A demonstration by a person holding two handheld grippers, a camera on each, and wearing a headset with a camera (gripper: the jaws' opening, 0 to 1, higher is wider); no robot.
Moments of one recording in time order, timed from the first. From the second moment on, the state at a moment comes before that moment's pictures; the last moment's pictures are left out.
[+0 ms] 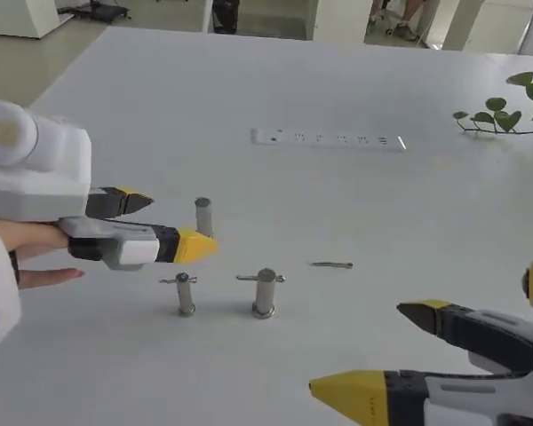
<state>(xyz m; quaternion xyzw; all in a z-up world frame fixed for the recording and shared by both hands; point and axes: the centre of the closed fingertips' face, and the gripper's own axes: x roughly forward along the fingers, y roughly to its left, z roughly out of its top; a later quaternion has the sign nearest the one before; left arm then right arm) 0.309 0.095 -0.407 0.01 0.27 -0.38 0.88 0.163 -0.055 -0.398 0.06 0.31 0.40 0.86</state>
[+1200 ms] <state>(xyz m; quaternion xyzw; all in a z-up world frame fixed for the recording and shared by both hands) 0.364 0.084 -0.465 0.05 0.32 -0.38 0.87 0.157 -0.060 -0.412 0.05 0.34 0.39 0.85</state>
